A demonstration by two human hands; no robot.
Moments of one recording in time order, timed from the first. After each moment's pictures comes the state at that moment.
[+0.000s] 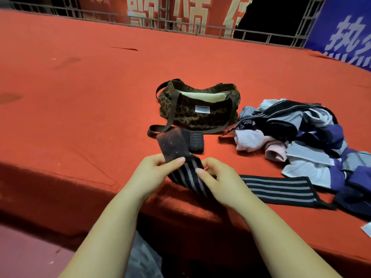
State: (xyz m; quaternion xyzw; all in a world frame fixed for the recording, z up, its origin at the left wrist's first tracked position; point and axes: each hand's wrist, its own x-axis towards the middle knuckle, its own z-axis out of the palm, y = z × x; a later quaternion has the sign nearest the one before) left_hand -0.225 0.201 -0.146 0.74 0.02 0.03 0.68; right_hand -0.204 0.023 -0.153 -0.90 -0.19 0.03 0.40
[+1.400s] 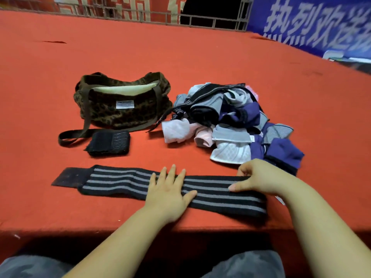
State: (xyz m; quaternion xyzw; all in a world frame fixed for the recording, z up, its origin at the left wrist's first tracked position) left_hand -0.185 0.006 -0.207 0.98 -0.13 -0.11 0.09; right_hand -0.189 -0.226 -0.139 -0.96 0.02 0.15 0.23
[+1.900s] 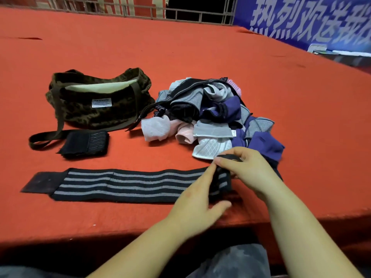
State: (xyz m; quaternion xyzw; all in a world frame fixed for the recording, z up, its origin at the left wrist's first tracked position) left_hand -0.222 -0.070 -0.196 0.84 -0.30 -0.03 0.45; right_hand -0.210 -0.223 -0.138 -0.82 0.08 -0.03 0.56
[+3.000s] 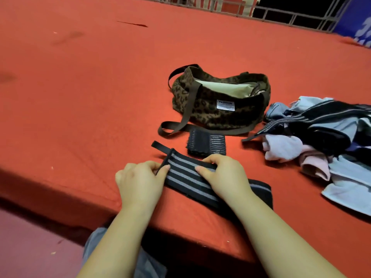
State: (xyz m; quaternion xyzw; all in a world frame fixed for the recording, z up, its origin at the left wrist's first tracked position) left_hand -0.175 0.245 -0.199 0.92 0.24 0.16 0.27; right_hand -0.123 0.080 -0.175 -0.96 -0.08 0.01 0.26
